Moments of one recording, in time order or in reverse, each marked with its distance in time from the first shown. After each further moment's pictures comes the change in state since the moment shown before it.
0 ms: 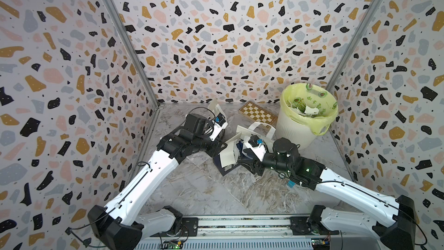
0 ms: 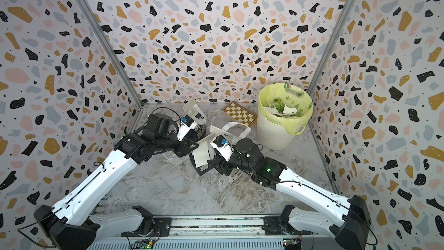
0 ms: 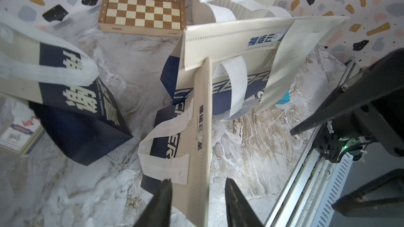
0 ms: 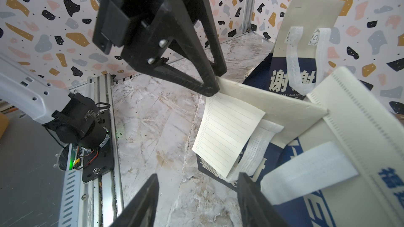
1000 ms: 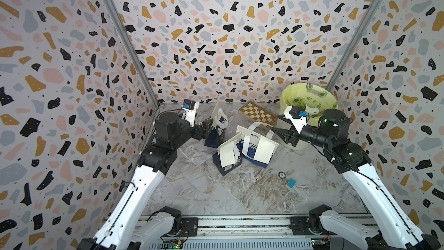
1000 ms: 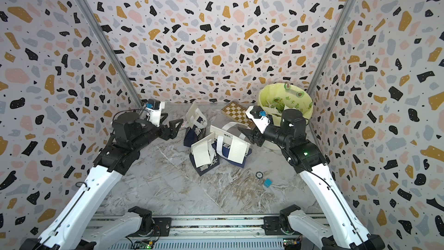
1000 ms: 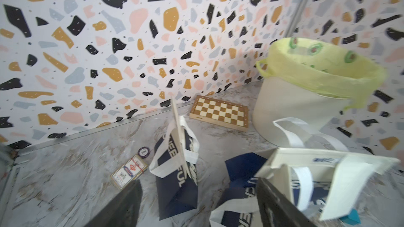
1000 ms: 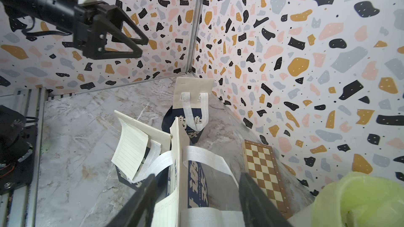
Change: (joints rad) left arm 0.216 -0.245 -0.172 0.455 -0.084 -0.103; right arm -0.530 -0.072 0.331 -0.280 -0.327 -0.334
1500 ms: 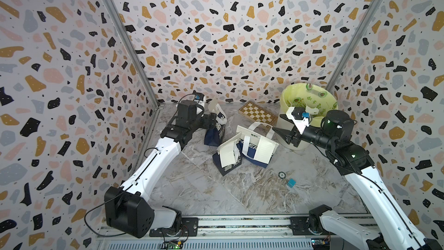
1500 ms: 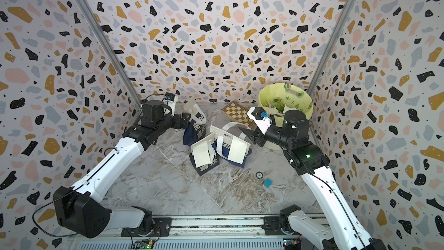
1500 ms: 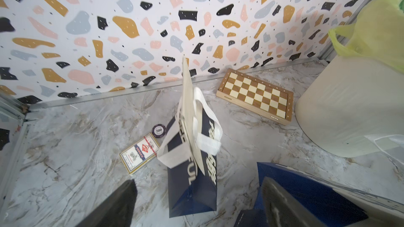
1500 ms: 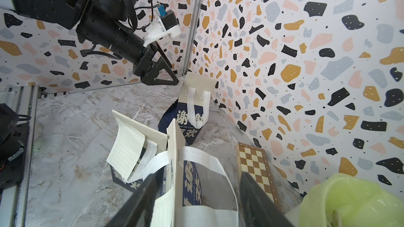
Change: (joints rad) left arm -0.006 0.384 0.161 0.011 -0.221 -0.061; right arm -0.021 -0.028 0.000 0.000 0.005 -0.040
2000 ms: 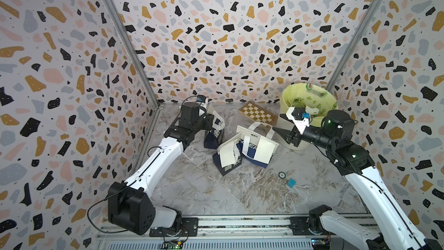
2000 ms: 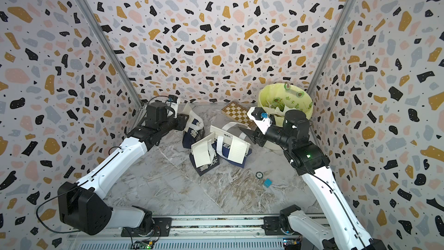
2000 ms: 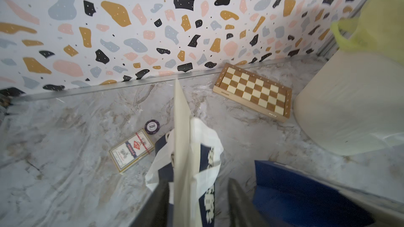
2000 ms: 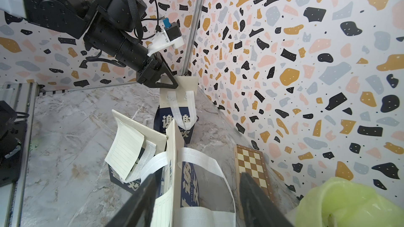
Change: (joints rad) left arm -0.016 0.039 -0.039 0.035 0.023 -0.047; right arm 0.000 -0.001 0.005 0.000 -0.004 -0.021
